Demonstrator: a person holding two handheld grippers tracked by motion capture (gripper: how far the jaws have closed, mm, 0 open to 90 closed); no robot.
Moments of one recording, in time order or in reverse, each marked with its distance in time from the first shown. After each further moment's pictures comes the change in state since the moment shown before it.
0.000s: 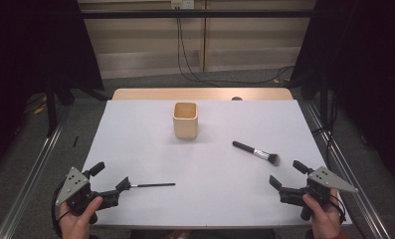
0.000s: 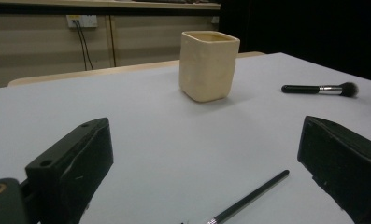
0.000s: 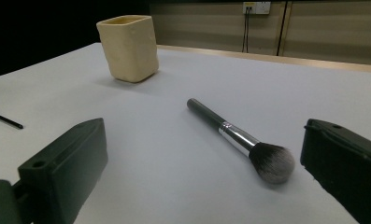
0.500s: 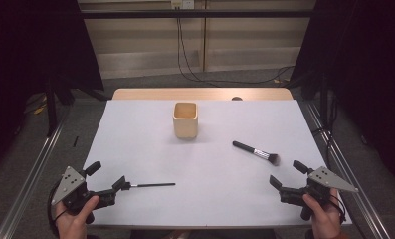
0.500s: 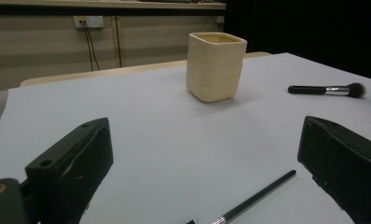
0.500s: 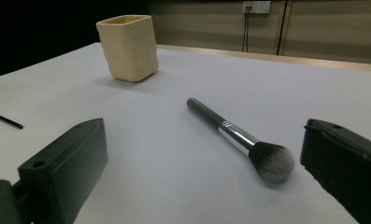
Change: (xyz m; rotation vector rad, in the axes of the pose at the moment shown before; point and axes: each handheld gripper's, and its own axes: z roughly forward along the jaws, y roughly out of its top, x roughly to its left) left arm 0.006 0.004 -0.007 -0.001 0.024 0.001; right arm 0.000 0.000 0.000 0.001 0.000 0.000
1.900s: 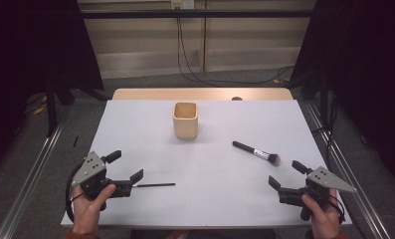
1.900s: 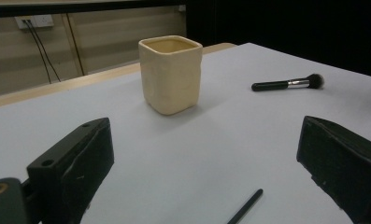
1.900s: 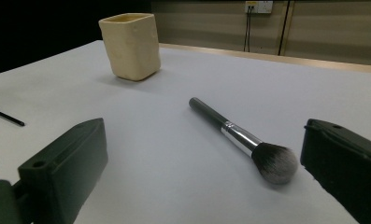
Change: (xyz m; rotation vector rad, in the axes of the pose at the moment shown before) left arm -0.020 0.033 0.040 0.063 -0.150 0.085; right arm 0.003 0.001 0.001 0.003 0.006 -0.011
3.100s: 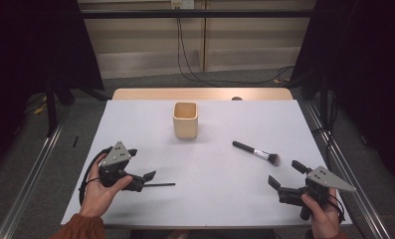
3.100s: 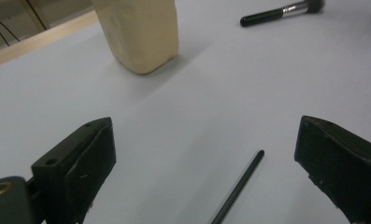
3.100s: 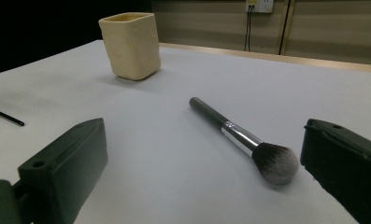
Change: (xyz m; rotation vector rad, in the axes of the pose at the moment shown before) left arm 0.001 0.016 0.042 0.305 -0.104 0.123; right arm -0.001 0.000 0.001 0.003 0.003 -0.001
